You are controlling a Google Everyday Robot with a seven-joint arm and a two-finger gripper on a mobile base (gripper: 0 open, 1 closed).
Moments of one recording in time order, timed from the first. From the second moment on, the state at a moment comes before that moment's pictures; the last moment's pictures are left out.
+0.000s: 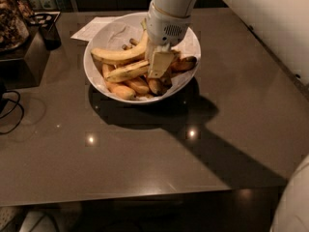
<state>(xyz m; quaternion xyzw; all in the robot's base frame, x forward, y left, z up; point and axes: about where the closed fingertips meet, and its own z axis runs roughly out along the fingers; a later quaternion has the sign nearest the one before) 0.564 -0.015 0.916 -0.76 0.64 0.07 0.11</state>
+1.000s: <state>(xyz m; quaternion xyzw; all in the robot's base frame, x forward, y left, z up) 0.555 -0.023 0.933 -0.73 0.66 0.07 0.15</state>
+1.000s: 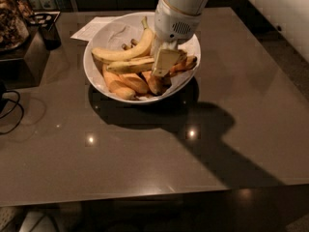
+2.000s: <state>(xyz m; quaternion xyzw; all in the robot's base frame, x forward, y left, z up) 0.488 -0.028 1.017 -0.71 0.68 0.05 0.19</state>
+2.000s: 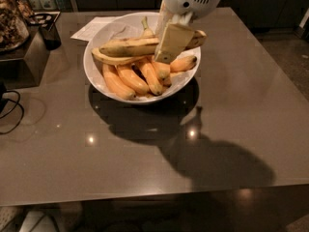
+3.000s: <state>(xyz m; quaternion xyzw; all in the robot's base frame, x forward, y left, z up) 0.460 -0.024 1.036 -0.68 0.70 0.05 0.20</state>
